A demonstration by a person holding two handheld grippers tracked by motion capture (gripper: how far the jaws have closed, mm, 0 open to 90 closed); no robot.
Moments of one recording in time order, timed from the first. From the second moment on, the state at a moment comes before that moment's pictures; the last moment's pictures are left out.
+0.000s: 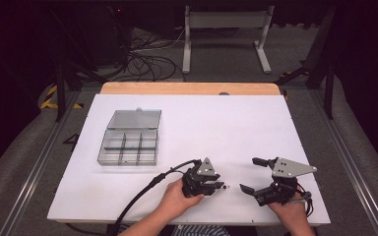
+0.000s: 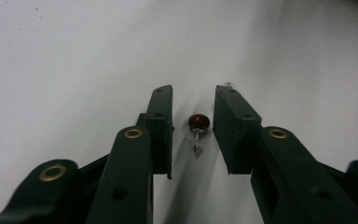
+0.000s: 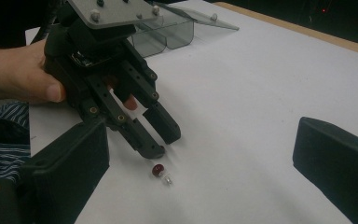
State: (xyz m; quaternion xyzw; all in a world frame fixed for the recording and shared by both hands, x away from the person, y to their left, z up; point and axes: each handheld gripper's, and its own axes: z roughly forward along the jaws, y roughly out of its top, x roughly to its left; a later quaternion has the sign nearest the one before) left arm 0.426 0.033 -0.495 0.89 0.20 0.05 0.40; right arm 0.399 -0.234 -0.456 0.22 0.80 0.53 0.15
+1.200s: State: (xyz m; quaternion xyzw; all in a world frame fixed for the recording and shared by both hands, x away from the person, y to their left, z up) left arm 0.424 0.069 -0.441 0.88 0.19 0.10 0.42; right arm 0.400 -0.233 -0.457 0.22 0.81 0.53 0.14
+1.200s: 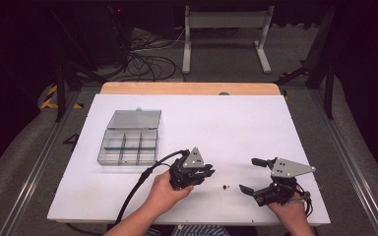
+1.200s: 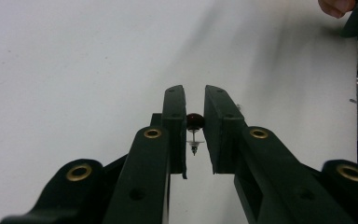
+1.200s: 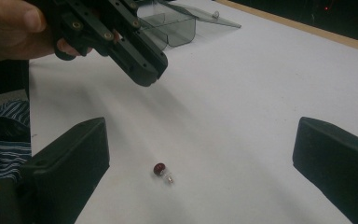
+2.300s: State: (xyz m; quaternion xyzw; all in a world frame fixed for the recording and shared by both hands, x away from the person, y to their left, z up) left arm 0.439 0.144 -0.400 0.85 0.25 0.17 0.43; right arm 0.400 -0.231 -0.457 0.22 0.81 0.53 0.14
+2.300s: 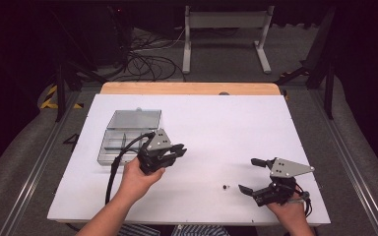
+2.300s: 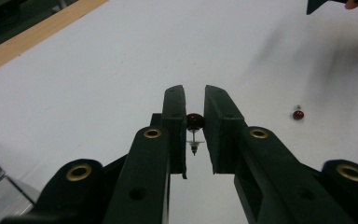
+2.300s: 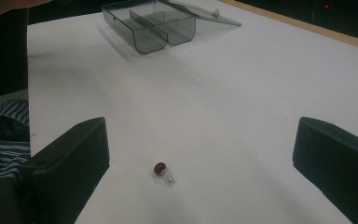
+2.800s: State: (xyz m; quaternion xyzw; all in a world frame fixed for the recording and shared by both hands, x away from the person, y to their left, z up) left arm 0.448 0.181 -0.397 0.83 0.29 0.20 0.43; right arm 0.400 -0.231 -0.457 0.23 0.81 0.52 0.14
